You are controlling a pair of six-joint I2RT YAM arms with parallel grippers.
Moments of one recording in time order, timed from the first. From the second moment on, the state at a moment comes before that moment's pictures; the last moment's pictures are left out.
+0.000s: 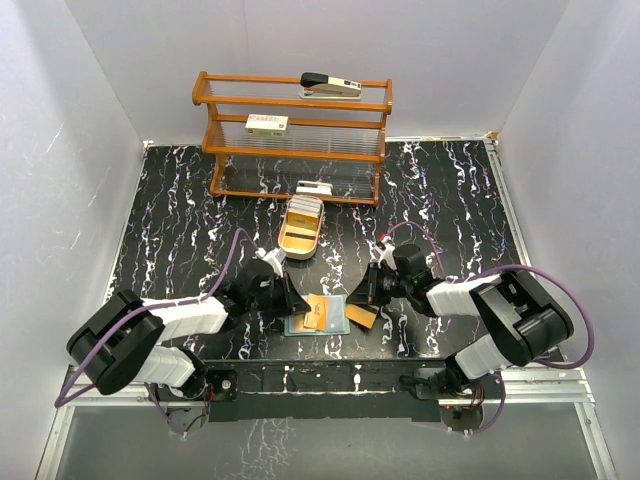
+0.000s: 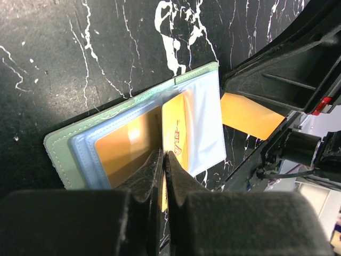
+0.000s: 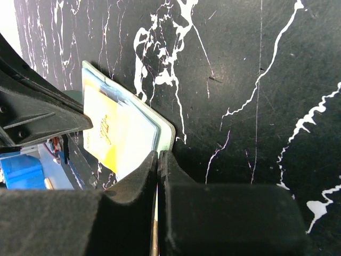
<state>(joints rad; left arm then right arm) -0.74 1.33 0.35 0.29 0.25 -0.90 0.47 1.48 0.36 0.42 -0.57 0.69</state>
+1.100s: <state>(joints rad) -0.74 1.34 0.35 0.35 0.24 -1.00 0.49 1.36 0.23 0.49 -0.48 0.78</state>
